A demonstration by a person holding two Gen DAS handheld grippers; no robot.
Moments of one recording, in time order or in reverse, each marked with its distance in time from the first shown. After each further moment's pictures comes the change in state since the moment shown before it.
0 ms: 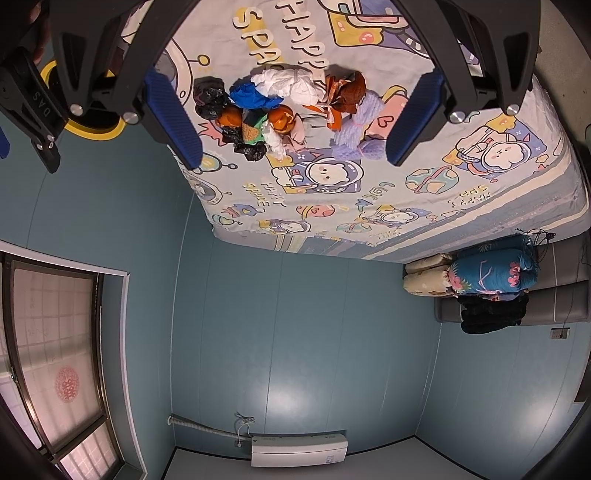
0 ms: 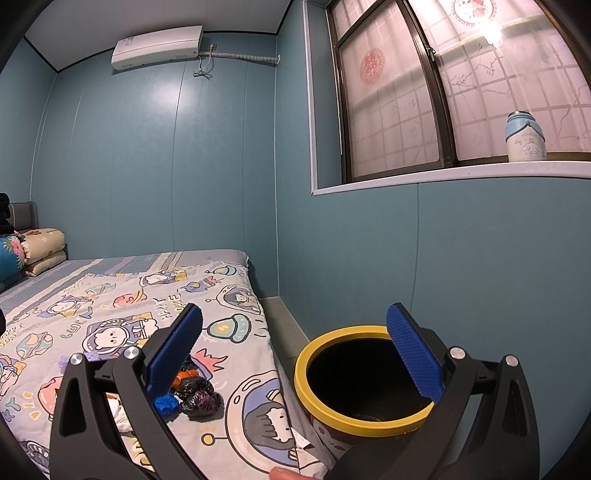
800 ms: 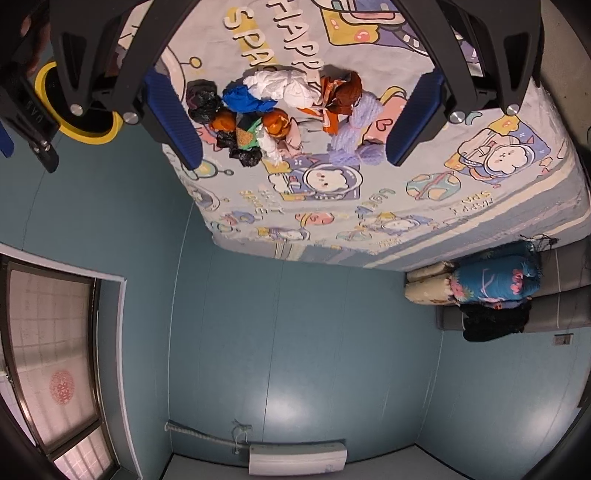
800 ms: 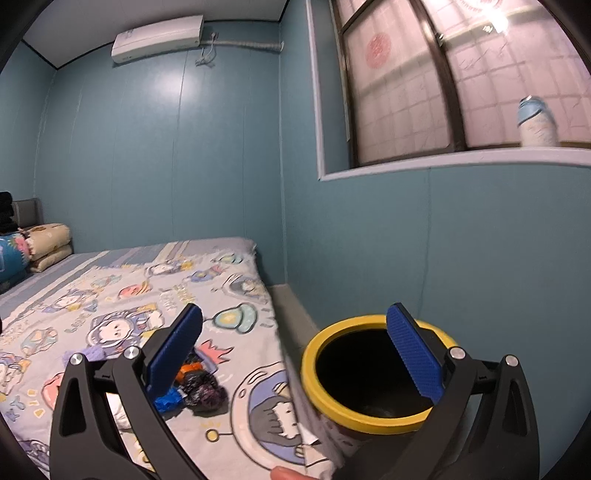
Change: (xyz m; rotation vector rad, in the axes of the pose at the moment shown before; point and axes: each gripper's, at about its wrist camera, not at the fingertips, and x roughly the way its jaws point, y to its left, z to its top) left arm 0.023 0.014 0.002 0.001 0.048 -0.004; right arm 0.027 0.002 -0.003 0.014 0.086 0.052
